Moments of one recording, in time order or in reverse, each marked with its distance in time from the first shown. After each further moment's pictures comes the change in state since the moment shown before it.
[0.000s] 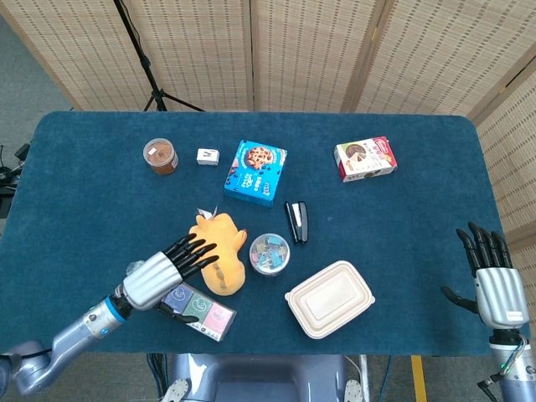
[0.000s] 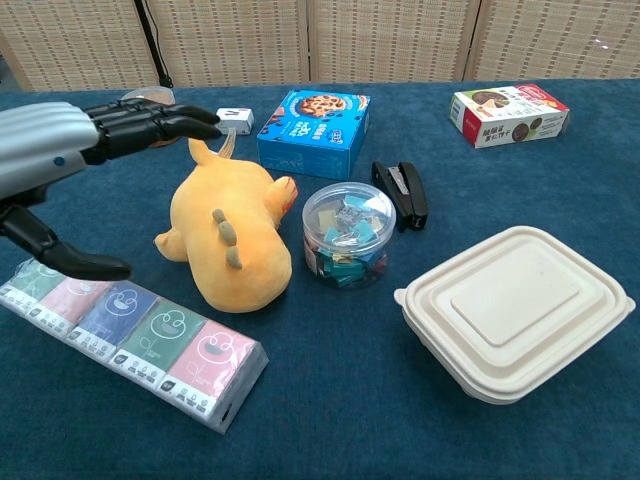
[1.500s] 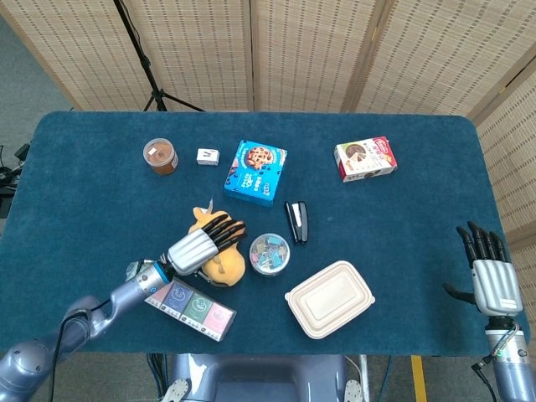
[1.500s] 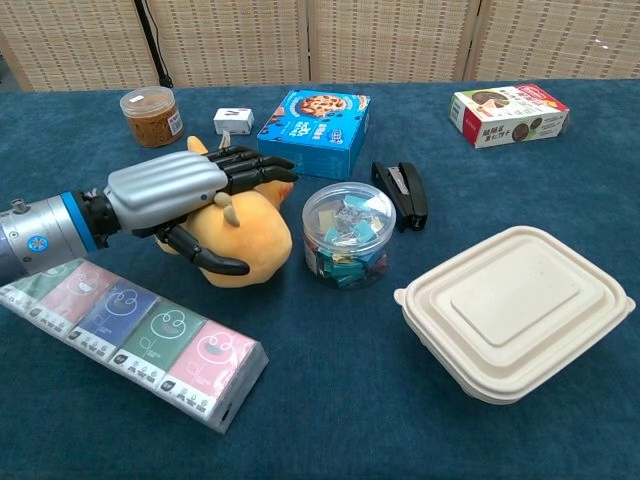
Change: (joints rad) left arm -0.221 -0.508 0.071 0.871 -0.104 0.023 -0.355; right arm 0.041 -0.038 0.018 0.066 0.118 -0.148 0.001
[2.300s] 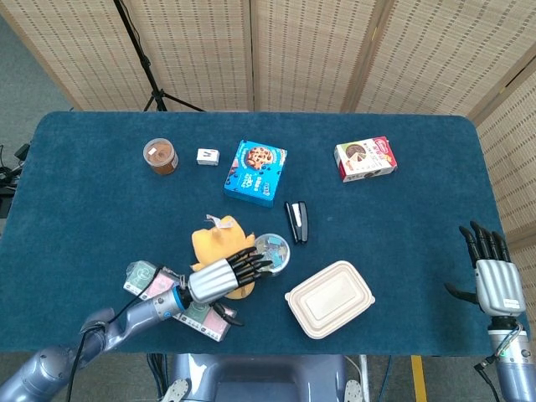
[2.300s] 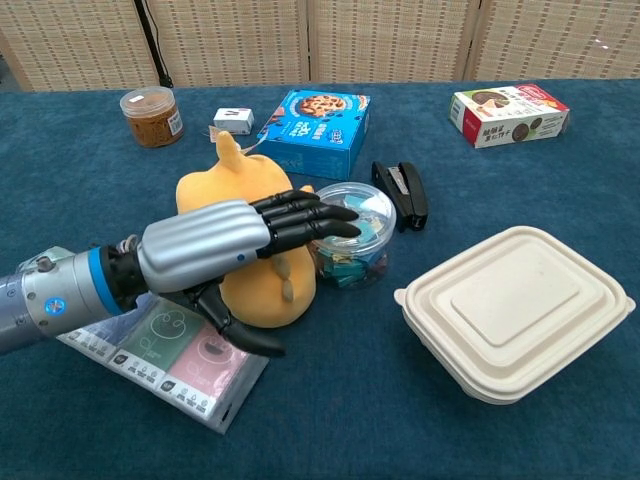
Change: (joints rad) left arm 0.005 -0.093 0.128 -0.020 0.066 0.176 -0.040; right arm 0.000 0.009 0.000 0.003 0.003 -0.003 0.027
